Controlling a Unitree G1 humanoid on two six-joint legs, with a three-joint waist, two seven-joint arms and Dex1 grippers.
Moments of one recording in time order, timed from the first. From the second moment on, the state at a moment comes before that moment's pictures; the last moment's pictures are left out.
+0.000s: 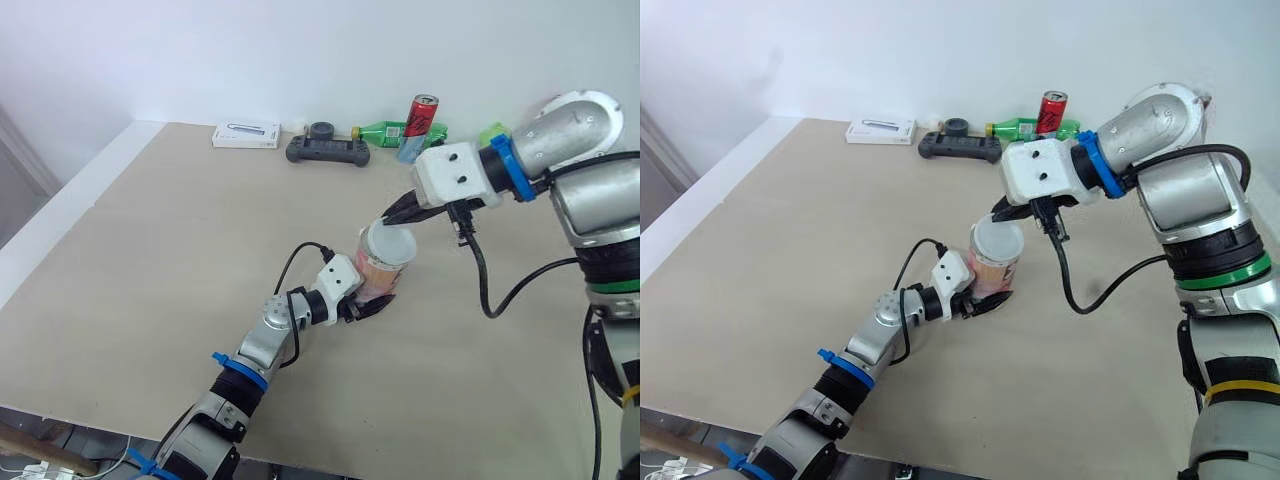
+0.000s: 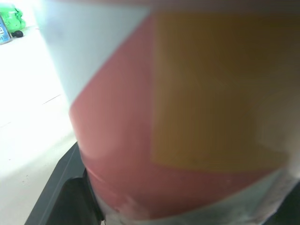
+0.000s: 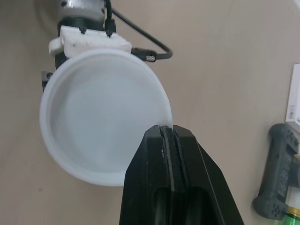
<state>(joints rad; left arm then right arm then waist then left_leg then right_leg) -0.52 -0.02 -0.34 0.42 -0.06 -0.04 -0.68 -1.12 -0.88 0.34 0.07 0.04 0.14 1.56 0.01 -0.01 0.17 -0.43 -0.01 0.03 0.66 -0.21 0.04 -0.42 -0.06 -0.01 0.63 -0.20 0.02</state>
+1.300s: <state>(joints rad) -0.52 -0.03 -0.33 0.42 -0.06 -0.04 -0.68 -1.07 -0.89 0.35 0.00 0.21 0.36 1.57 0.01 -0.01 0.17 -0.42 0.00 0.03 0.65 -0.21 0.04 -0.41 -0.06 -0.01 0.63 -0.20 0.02</state>
